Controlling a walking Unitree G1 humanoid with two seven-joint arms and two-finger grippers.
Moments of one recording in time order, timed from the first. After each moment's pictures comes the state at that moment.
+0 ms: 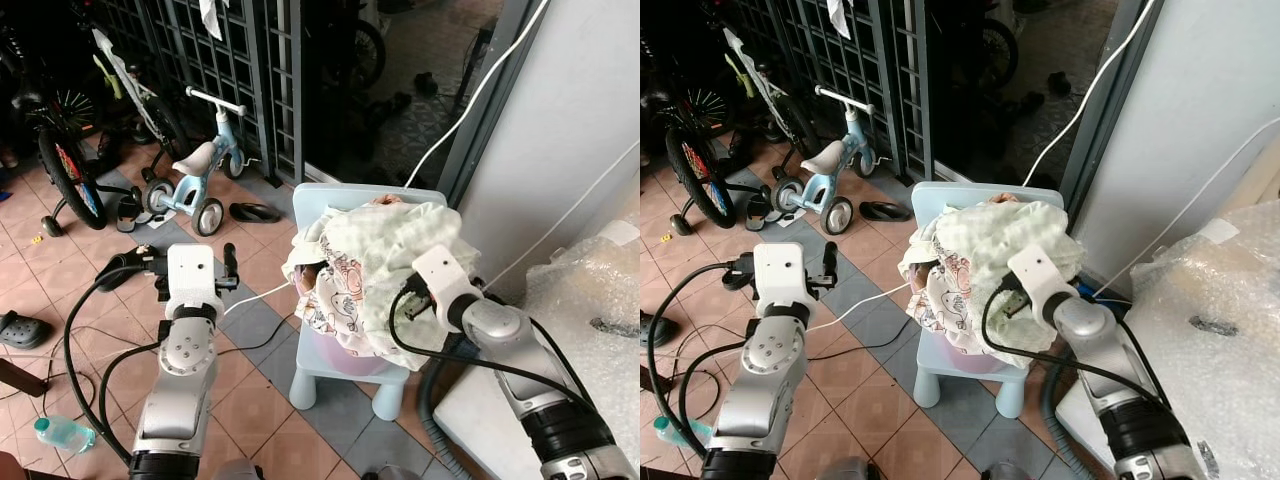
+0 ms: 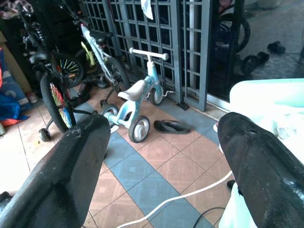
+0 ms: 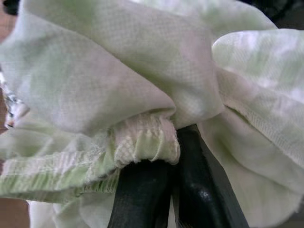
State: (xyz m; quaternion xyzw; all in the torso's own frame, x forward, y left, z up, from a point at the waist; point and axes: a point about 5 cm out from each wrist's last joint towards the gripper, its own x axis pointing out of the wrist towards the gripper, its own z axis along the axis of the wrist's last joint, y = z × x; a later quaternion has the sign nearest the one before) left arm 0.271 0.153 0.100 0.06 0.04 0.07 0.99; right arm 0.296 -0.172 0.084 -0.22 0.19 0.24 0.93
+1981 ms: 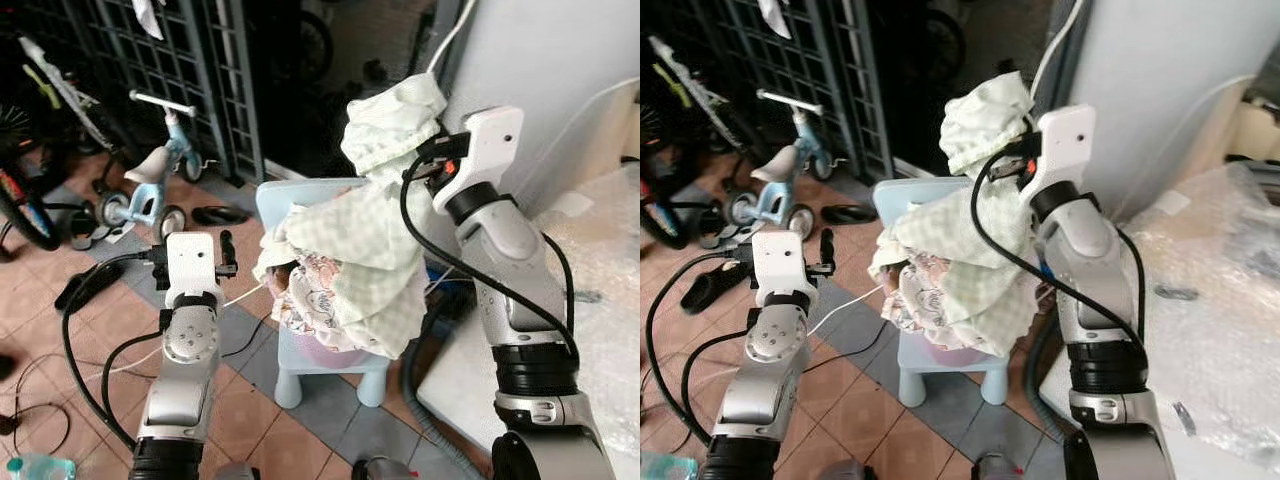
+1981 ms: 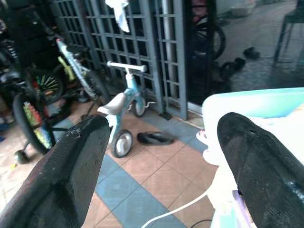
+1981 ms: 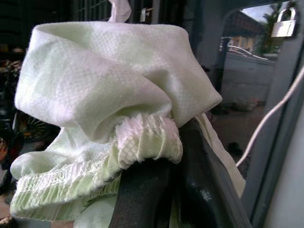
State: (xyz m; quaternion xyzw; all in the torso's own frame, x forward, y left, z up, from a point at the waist) left arm 0.282 0.152 0.110 0.07 0.02 0.09 0.99; right arm 0.333 -0.137 0.227 -0.02 -0.15 0.17 0.97
